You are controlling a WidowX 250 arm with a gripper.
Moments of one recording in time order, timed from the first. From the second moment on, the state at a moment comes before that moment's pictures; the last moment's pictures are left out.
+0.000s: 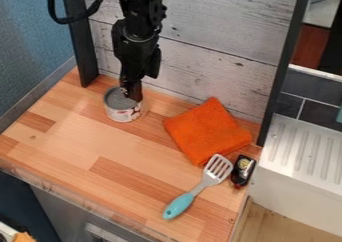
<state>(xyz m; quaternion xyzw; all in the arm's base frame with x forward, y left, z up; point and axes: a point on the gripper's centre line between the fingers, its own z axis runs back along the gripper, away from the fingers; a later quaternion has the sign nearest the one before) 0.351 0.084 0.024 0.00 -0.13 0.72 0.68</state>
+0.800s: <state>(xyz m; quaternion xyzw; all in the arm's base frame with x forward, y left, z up) 0.352 0.084 -0.021 0.03 -0.08 0.76 0.65</state>
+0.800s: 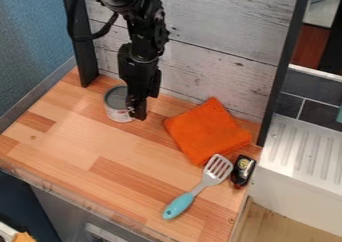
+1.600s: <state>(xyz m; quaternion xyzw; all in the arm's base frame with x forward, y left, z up) 0.374 0.125 -0.029 0.03 -0.05 0.85 0.52</state>
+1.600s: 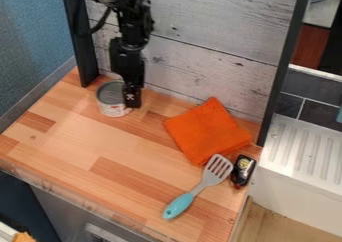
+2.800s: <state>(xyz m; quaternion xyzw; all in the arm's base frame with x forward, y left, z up) 0.308 0.205 -0.026 0.07 -0.07 0.94 0.34</state>
